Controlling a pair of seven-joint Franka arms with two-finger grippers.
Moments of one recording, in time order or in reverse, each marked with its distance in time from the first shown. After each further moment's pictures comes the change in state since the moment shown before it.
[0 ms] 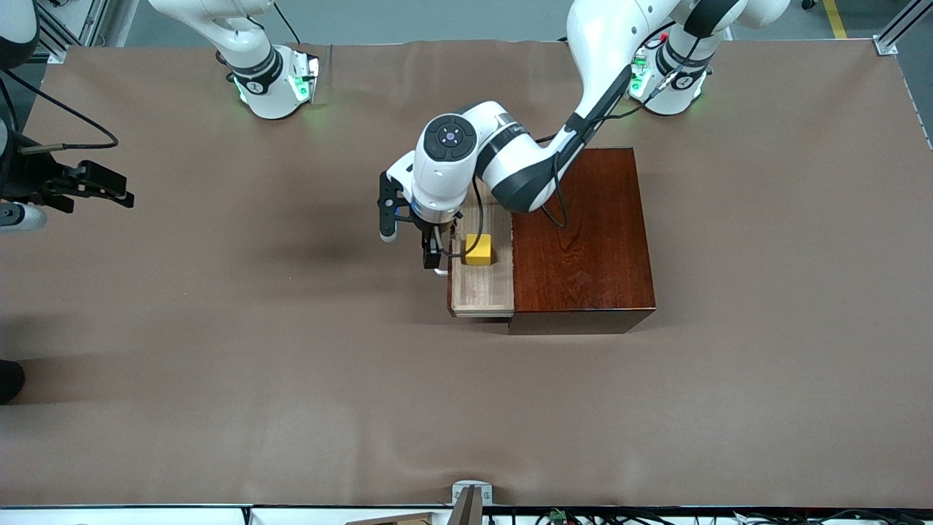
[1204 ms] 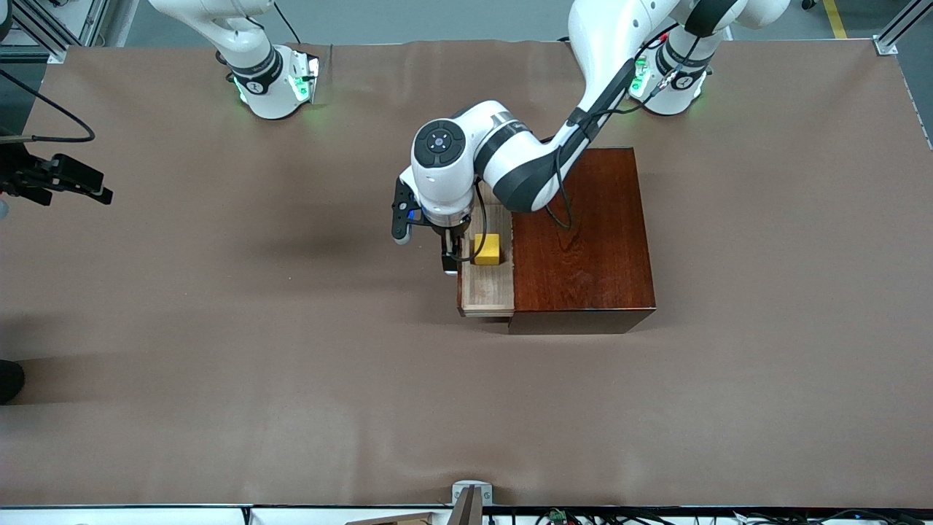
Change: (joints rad) left arm -0.013 0.000 0.024 0.034 0.092 -0.202 0.069; right arm -0.017 -0.022 -0.023 0.004 0.002 0.011 0.060
